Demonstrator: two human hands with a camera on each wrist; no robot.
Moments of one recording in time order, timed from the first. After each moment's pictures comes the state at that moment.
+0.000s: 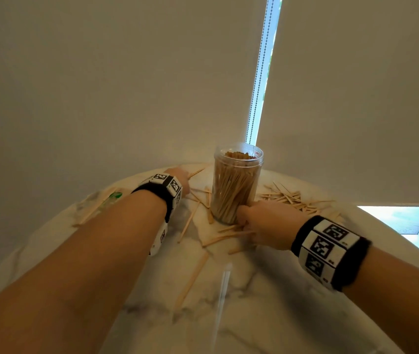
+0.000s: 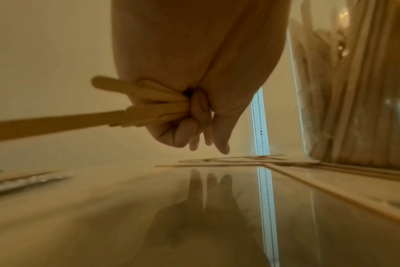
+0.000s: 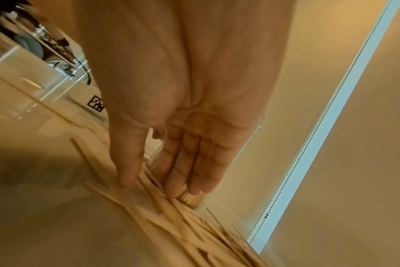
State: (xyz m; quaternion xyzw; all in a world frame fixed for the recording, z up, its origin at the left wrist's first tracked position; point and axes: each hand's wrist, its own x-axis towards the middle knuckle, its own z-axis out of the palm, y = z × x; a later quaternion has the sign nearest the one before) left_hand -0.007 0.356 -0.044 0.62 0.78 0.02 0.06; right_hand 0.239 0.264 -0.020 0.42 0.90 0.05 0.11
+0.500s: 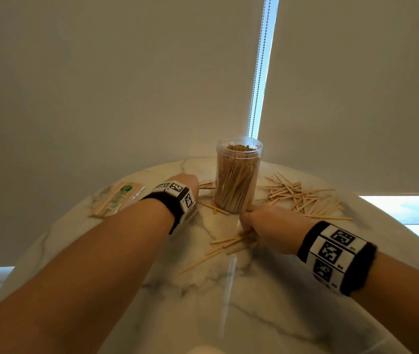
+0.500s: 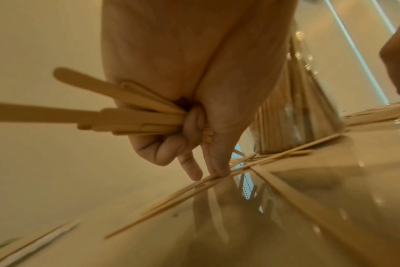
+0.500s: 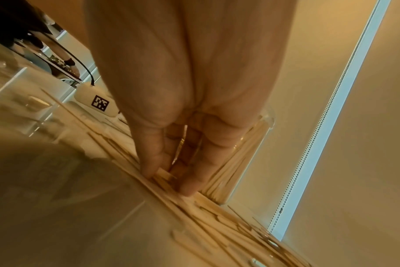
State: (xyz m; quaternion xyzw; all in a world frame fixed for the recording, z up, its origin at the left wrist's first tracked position) left_hand 0.010 0.306 -0.058 0.66 0.75 -0.03 -0.02; right_hand 0.253 0.235 -0.033 0.39 0.92 0.00 0.08
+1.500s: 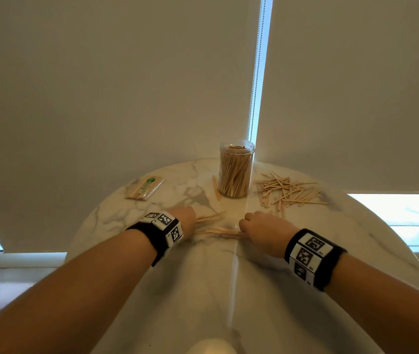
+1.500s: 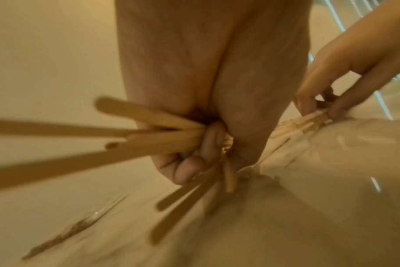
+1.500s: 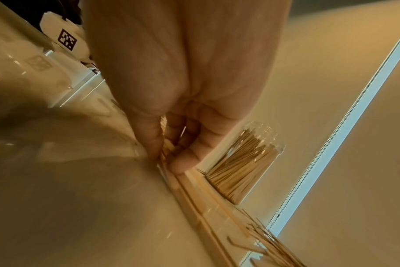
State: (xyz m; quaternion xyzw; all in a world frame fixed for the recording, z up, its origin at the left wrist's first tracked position) left_hand 0.043 0.114 -0.049 0.67 0.73 -0.11 0.03; right_hand 0.275 0.134 -0.037 0.35 0.93 0.08 0.08
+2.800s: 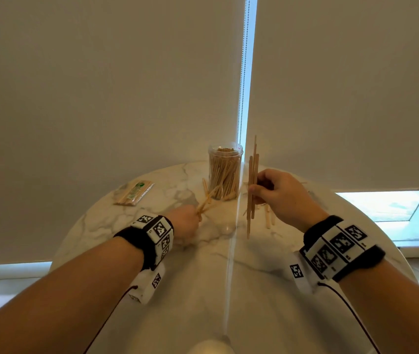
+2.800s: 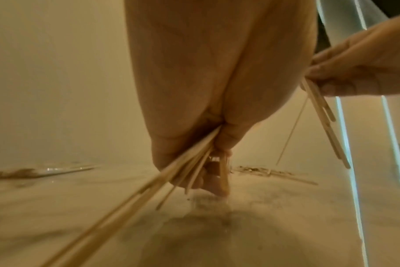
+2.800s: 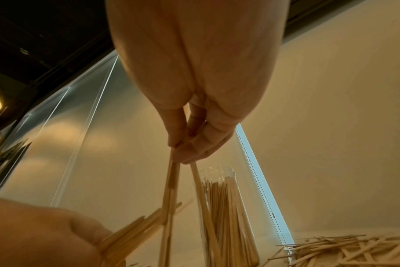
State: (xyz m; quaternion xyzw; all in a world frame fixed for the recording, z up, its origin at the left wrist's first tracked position) left_hand 0.072 0.118 -0.031 0.62 0.71 0.14 0.28; right_hand 0.310 0.144 0.017 0.41 0.75 -0.33 -0.40
